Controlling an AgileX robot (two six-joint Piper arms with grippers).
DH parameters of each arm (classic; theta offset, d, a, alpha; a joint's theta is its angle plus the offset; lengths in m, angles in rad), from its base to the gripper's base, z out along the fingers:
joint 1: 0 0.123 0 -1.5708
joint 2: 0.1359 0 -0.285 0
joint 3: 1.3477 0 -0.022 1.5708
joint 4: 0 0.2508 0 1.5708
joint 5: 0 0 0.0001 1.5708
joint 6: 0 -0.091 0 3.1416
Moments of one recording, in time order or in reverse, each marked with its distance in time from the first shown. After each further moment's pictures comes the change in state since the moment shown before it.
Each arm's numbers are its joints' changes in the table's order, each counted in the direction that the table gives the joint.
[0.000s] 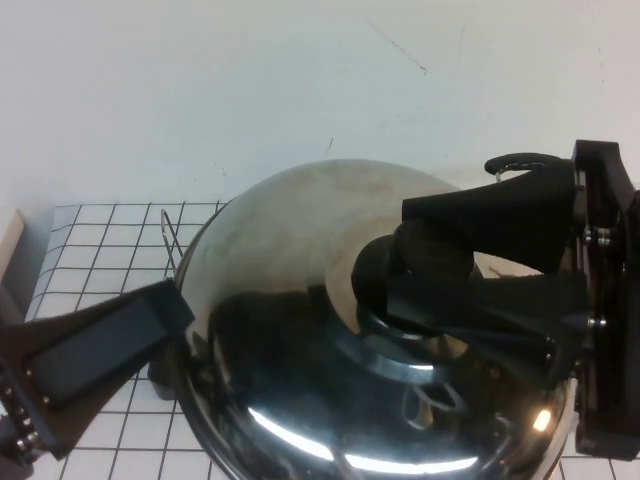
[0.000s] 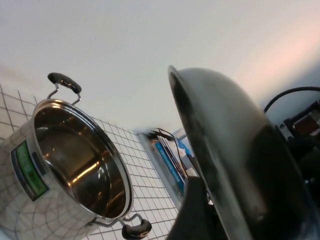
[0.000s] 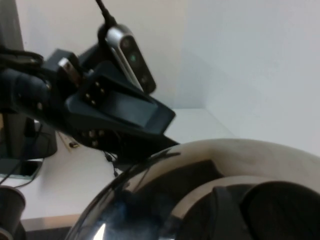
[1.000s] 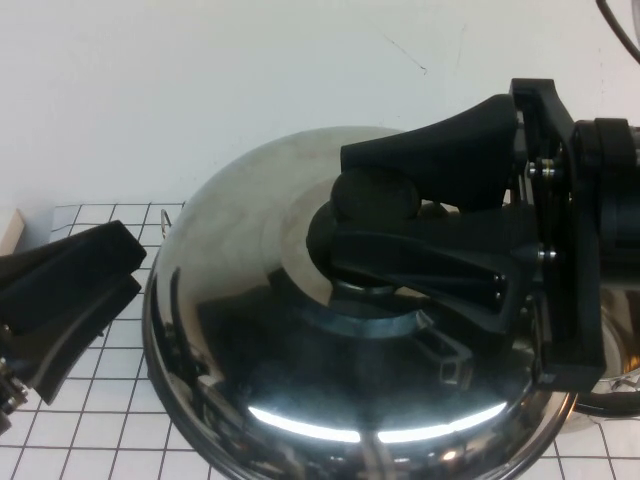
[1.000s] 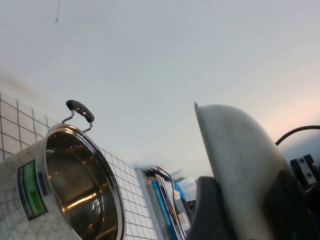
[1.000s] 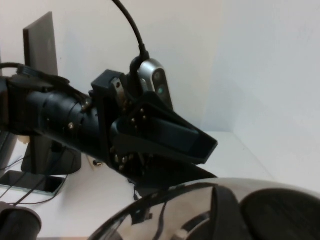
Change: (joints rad) right arm 0.004 0.134 -0.161 0.004 -0.114 0.007; left arm 0.000 0.004 -0.036 0.002 0.127 0.178
